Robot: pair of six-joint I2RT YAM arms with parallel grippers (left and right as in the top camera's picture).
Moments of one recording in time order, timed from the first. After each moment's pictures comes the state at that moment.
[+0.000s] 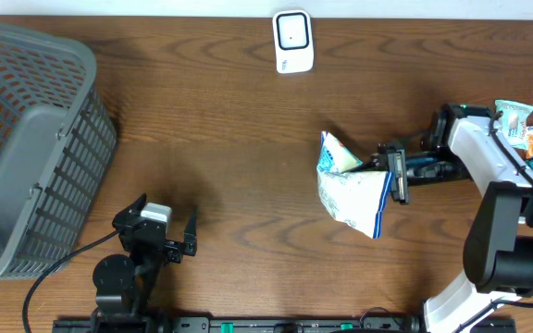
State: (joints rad) left arm -0.02 0.01 0.11 -0.37 0.21 0.10; right arm -0.08 1.85 1.24 -1.70 -1.31 0.12
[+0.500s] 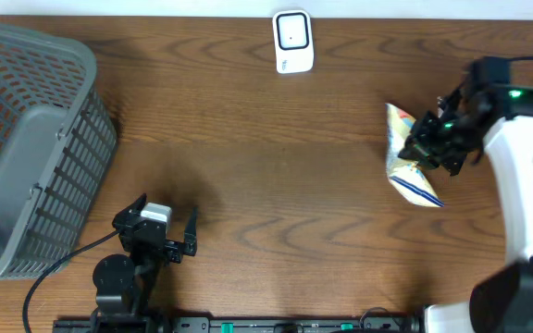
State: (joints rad) left arm -0.02 0.01 0.11 -0.37 0.21 0.10; right arm -0.04 1.61 1.46 -1.27 -0.26 0.59
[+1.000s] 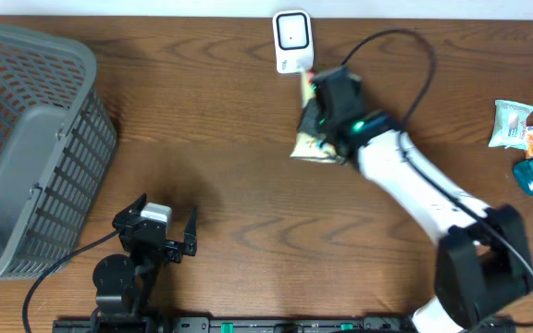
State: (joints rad) left arm -0.02 0.01 0.11 -0.37 0.21 0.10; right arm 0.48 1.76 1.26 -0.42 0.11 0.78
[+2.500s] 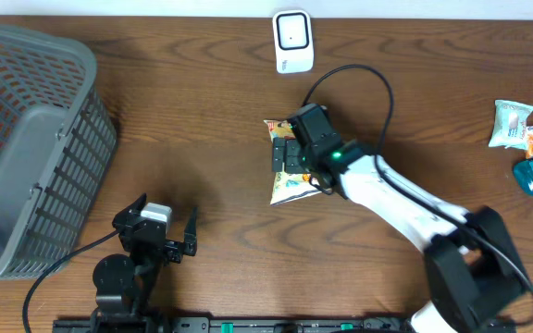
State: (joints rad) left arm -0.02 0.01 0.11 -0.37 0.21 0.10; right arm 0.60 1.76 1.12 -0.39 0.07 0.59
